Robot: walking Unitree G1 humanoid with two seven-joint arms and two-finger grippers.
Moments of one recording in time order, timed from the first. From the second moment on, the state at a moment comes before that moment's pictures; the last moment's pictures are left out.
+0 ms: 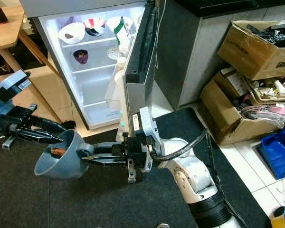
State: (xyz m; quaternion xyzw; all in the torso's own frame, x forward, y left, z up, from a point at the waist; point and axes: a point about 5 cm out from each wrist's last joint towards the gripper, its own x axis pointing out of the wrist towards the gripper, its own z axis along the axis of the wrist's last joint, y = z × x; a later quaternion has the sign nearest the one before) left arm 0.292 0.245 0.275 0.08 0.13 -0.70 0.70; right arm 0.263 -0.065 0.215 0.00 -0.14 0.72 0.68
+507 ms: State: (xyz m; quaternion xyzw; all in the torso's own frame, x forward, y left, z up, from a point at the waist) left arm 0.289 0.284 0.278 0.02 0.04 -0.61 0.79; right arm 0.278 -0.070 0.209 0.02 -0.15 0.65 0.75
